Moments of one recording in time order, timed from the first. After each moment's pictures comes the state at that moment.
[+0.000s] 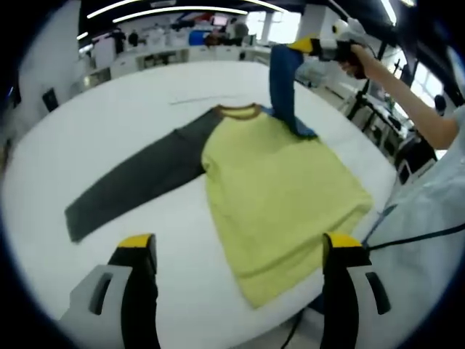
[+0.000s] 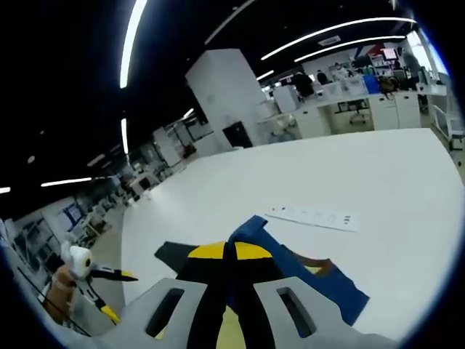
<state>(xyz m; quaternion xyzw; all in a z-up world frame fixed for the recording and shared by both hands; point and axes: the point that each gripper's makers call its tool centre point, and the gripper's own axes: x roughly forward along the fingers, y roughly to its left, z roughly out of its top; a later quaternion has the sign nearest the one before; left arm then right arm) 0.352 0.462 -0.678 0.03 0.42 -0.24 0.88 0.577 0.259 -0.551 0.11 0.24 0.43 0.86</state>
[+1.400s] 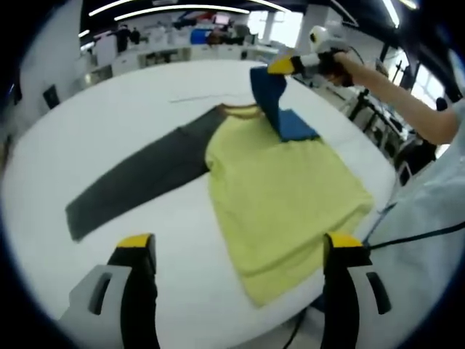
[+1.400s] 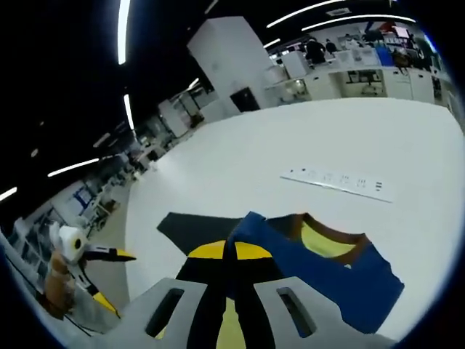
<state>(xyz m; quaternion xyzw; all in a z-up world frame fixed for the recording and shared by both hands) 0.356 0.469 -0.679 0.03 0.42 -0.24 0.88 0.568 0.318 -0.620 0.09 0.33 0.47 0.82</state>
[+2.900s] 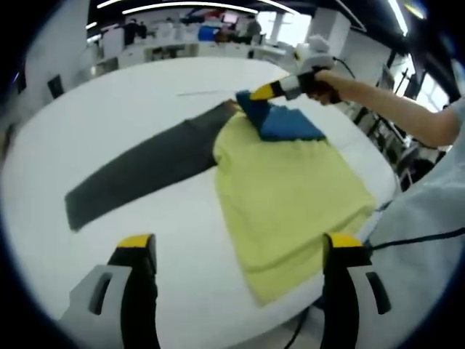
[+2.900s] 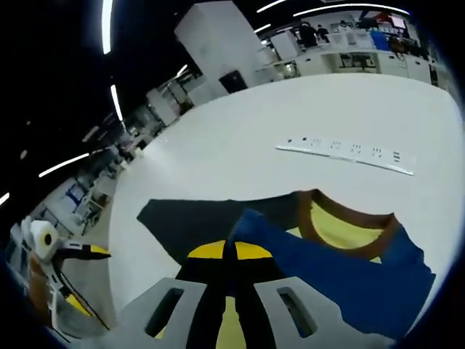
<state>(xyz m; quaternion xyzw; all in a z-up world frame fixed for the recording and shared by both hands) 0.355 0.481 -0.688 0.01 0.43 -0.22 0.88 0.578 0.353 -0.689 0.07 0.37 0.44 0.81</state>
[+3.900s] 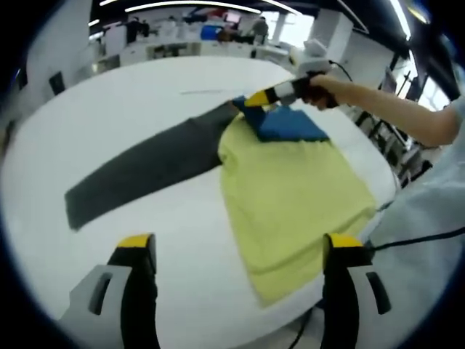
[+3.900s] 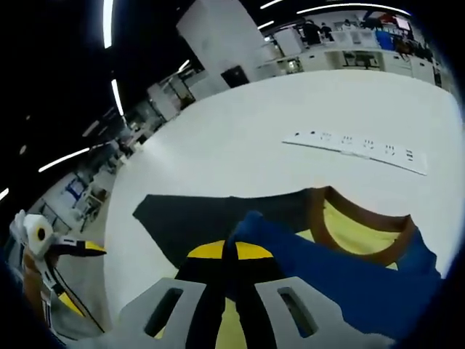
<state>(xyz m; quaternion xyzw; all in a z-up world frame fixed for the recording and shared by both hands) 0.359 0.484 -0.691 0.00 0.43 -0.22 0.88 0.583 0.370 -0.703 0.06 0.37 0.45 0.81</state>
